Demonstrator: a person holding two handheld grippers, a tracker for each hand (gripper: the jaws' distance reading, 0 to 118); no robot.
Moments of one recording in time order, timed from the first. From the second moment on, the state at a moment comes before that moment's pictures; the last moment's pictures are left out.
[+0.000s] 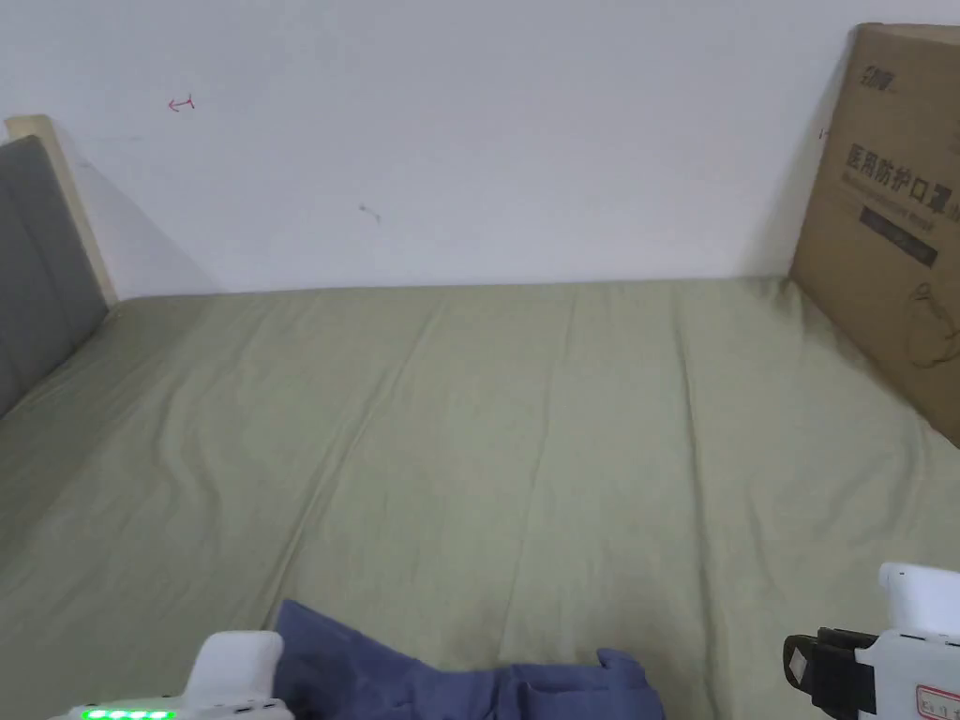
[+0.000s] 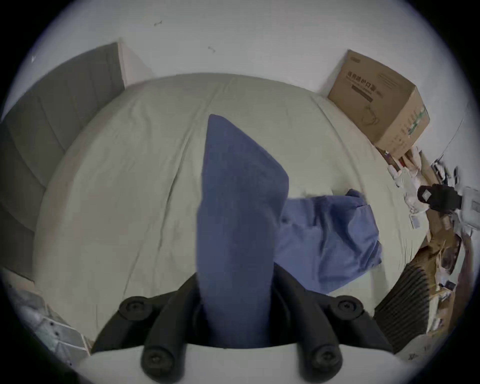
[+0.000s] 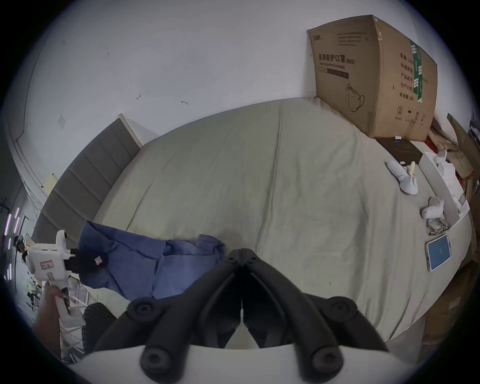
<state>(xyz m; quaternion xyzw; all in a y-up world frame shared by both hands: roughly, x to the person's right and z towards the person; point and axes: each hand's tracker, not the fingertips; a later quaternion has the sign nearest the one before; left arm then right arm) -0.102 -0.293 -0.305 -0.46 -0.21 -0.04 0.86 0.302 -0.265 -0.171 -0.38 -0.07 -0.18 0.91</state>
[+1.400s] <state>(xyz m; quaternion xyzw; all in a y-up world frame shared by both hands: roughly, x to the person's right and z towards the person) 0.106 -0.417 -0.305 -0.62 -0.40 0.14 0.66 0.338 -0.276 -0.148 -0.37 -0.10 -0.26 0.89</state>
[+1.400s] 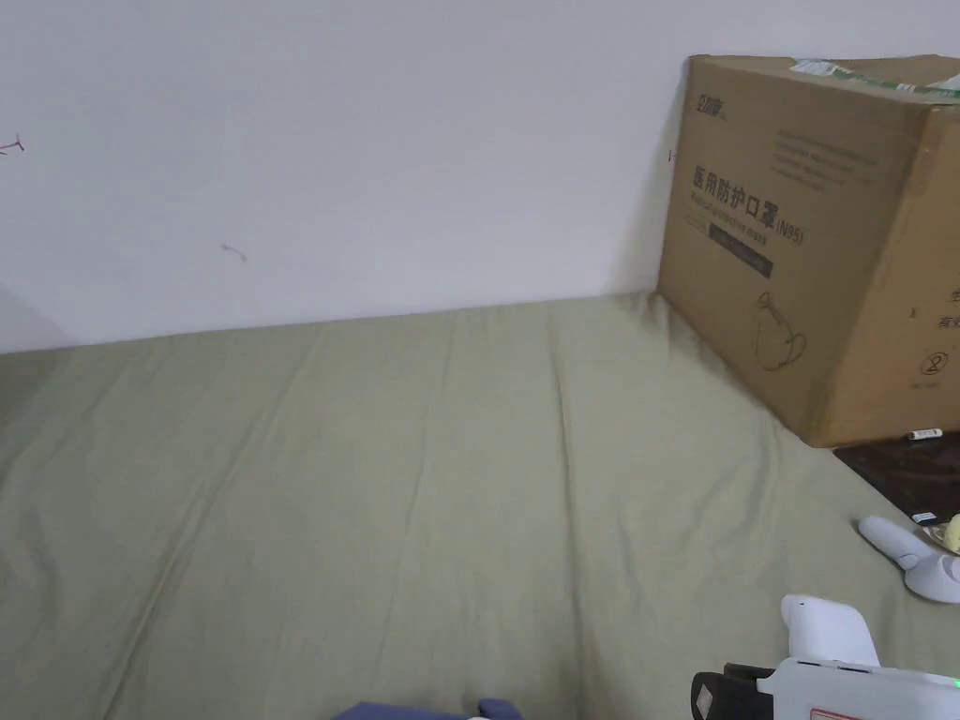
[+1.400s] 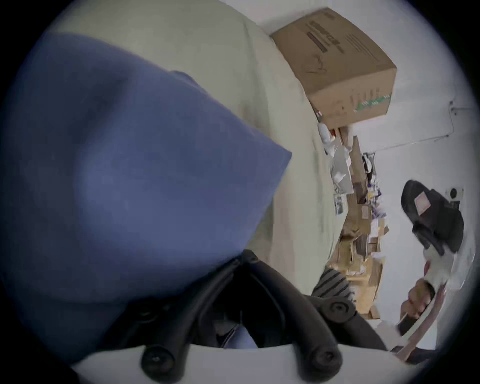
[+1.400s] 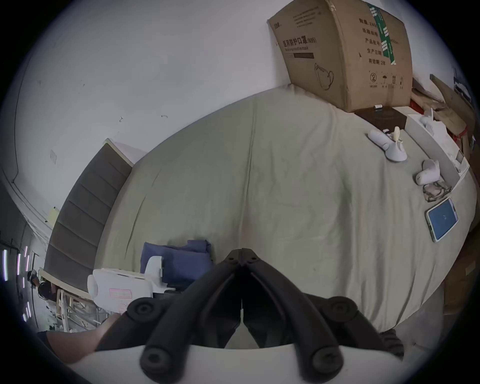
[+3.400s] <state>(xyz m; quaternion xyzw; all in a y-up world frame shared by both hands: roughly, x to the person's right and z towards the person) -0.138 -0.333 -0.351 -0.45 -0.35 0.25 0.78 0.281 -0.404 -0.225 -0.52 0.08 -0.32 0.79</state>
